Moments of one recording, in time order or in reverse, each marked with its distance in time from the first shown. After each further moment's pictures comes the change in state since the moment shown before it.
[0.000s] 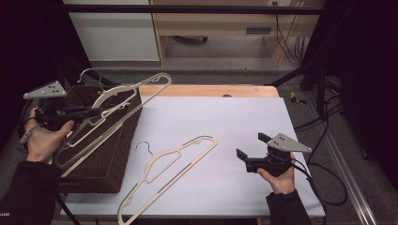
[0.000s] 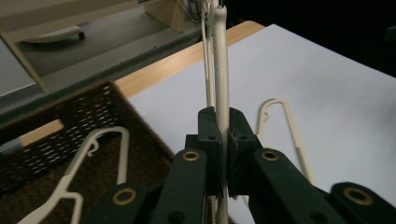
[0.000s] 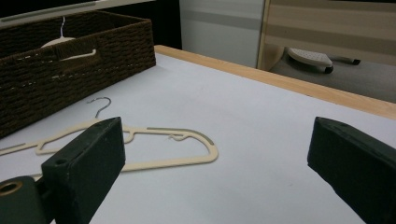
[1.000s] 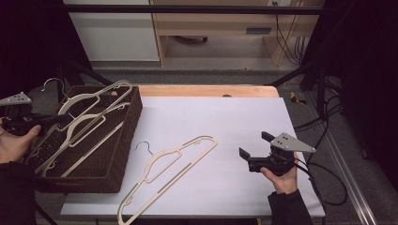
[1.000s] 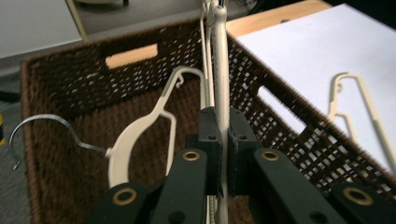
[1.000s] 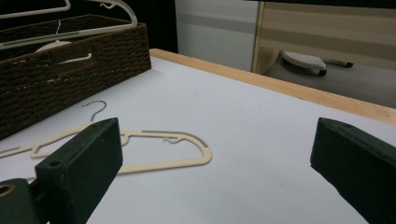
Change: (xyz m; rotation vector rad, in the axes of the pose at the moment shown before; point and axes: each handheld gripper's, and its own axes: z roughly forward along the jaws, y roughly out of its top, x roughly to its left) left arm 0.089 -0.077 -0.030 0.052 0.103 -0.146; right arm -0.004 0.002 -0.005 -0.011 -0.017 -0.001
